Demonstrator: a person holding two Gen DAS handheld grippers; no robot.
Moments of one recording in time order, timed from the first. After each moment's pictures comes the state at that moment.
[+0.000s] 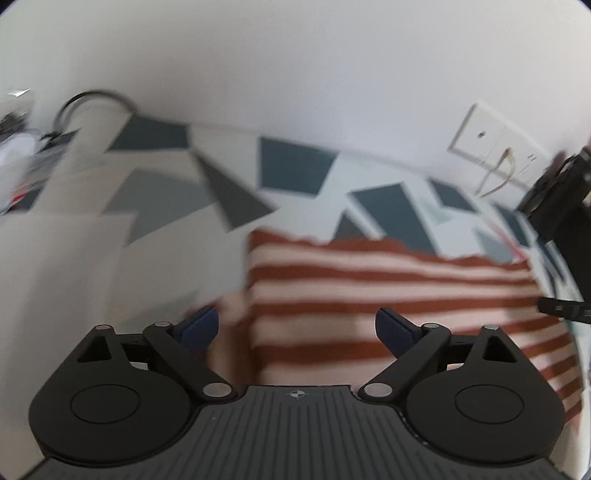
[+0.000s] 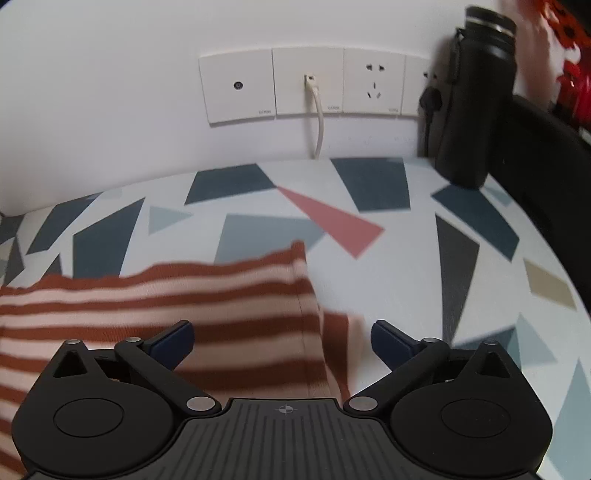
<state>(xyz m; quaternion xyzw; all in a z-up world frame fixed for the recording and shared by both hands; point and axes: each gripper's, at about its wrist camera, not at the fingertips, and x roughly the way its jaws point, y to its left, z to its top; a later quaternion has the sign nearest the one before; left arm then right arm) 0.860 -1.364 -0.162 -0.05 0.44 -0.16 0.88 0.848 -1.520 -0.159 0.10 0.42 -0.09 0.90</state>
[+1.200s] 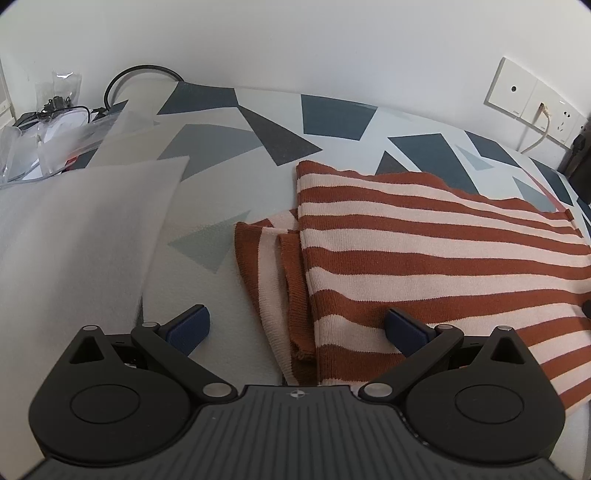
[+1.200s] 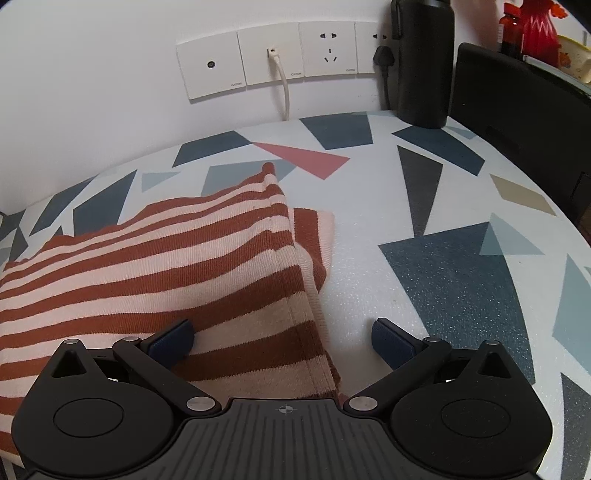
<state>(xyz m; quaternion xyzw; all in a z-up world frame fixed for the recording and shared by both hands) 0.825 -1.367 -0.178 0.00 0.46 -0.11 0.88 0.783 -1.510 -0.184 0.14 0.41 -0.13 0.90</state>
